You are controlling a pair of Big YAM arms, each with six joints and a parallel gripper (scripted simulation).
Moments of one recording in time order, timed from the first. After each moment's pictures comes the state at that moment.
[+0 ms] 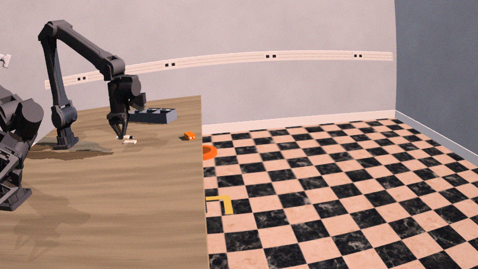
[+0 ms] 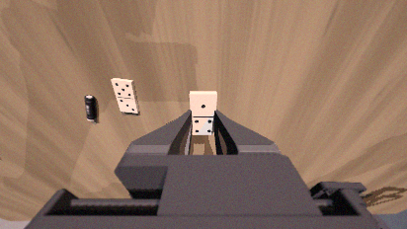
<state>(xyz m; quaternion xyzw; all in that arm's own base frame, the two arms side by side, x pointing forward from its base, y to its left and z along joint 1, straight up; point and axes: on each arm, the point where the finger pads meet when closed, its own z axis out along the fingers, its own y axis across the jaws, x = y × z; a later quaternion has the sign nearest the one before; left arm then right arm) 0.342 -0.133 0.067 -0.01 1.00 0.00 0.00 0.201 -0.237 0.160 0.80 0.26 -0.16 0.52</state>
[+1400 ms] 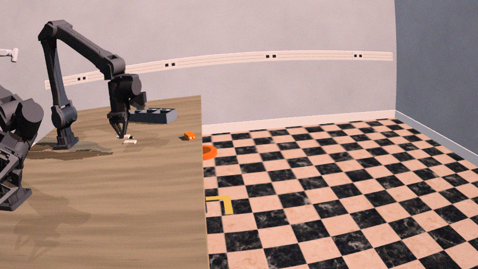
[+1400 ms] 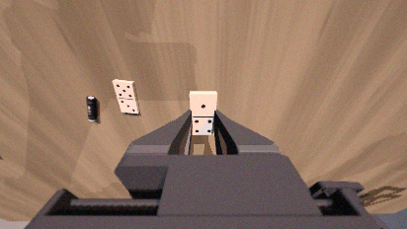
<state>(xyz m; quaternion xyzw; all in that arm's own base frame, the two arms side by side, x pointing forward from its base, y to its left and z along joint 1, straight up) 0.344 -0.134 0.070 -0.01 1.00 0.00 0.00 0.201 -0.237 0.160 0.80 0.26 -0.16 0.52</state>
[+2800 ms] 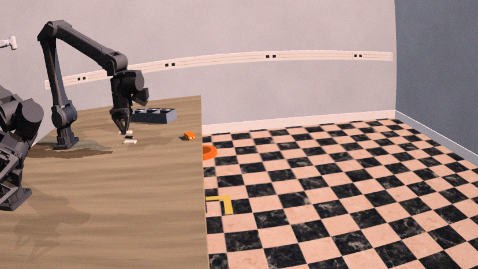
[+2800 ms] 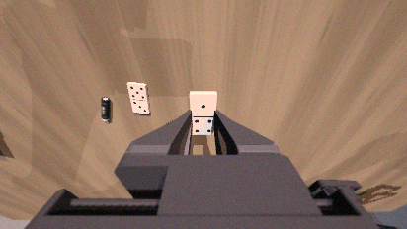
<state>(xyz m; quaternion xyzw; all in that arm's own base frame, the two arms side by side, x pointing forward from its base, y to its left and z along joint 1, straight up) 0.351 -0.122 0.080 -0.02 1.00 0.00 0.00 0.201 -0.237 0.160 0.80 0.26 -0.16 0.52</state>
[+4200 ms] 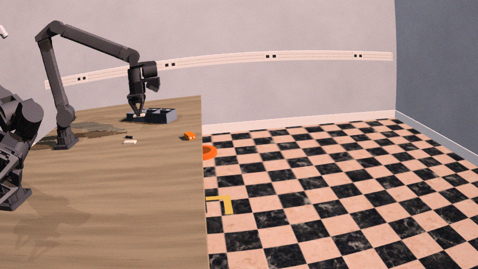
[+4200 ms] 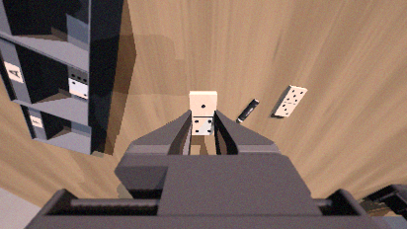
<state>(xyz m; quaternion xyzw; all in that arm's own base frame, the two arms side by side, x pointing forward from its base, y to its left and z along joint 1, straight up) 0.343 0.113 0.080 -0.04 1.00 0.00 0.00 0.201 -0.237 0.160 0.80 0.26 -0.16 0.52</state>
